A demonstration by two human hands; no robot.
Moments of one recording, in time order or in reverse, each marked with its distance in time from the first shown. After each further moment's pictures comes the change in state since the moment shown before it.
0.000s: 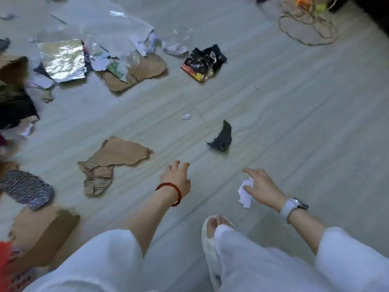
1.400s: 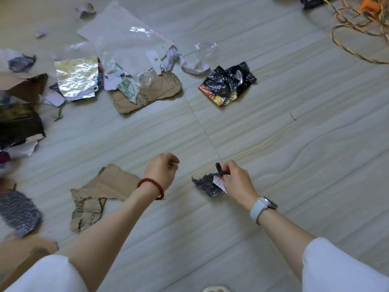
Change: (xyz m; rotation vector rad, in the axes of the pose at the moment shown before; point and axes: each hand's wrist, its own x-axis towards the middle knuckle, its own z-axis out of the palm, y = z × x) left_hand 0.111 -0.021 -0.067 -0.295 0.521 -0.083; right_hand 0.156 -0.091 -0.018 0.220 0.091 -0.232
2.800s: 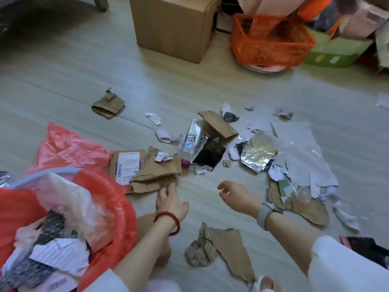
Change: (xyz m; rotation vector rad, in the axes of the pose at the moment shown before) left_hand -0.109 -0.219 -0.226 -0.507 0.387 -0.850; right_hand -0.005 -0.409 0.153 -0.727 -0.546 -0.689
